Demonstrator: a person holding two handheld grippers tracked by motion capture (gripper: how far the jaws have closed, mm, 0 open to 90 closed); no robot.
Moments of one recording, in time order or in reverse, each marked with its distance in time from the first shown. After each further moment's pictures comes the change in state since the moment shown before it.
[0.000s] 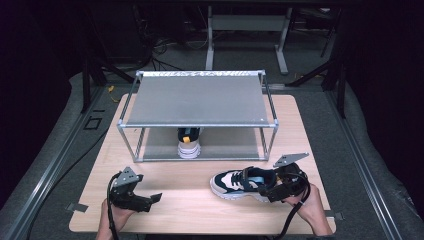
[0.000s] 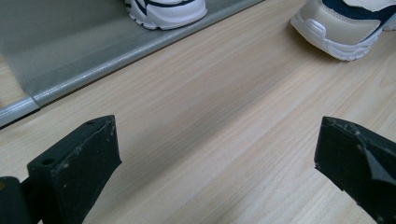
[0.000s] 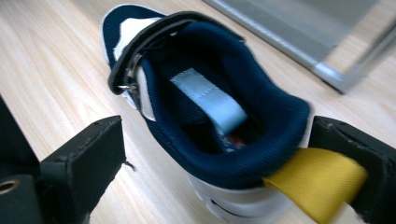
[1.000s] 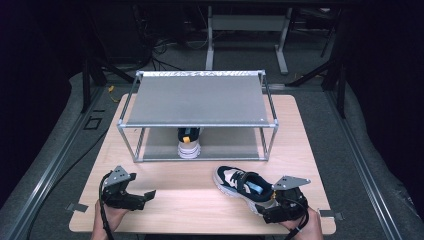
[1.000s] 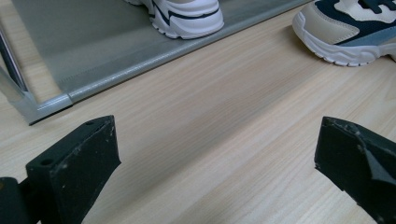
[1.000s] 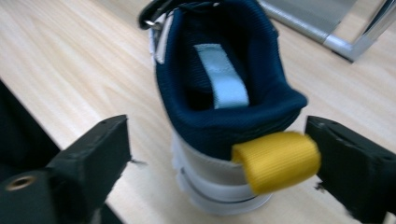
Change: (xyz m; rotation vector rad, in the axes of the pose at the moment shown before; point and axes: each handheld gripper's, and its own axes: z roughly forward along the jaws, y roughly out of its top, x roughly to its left) left arm 0.010 -0.003 -0.015 -0.044 0.032 -0.040; right arm 0.051 -0.035 -0.009 -0.053 -0.118 0.019
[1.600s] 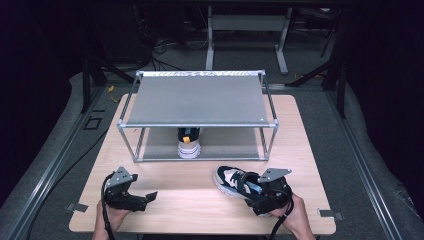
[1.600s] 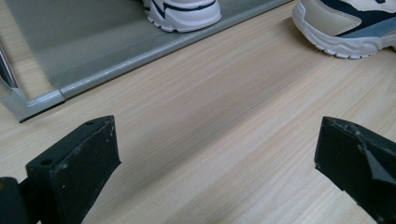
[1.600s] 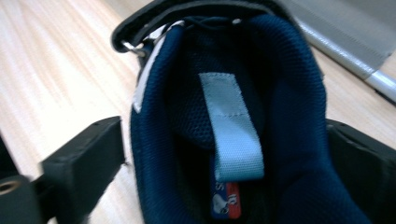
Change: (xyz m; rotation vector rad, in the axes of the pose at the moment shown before) left arm -0.002 -0.002 0.004 0.019 -0.002 0.014; right arm -0.009 0.016 0.047 0.007 0.072 -0.109
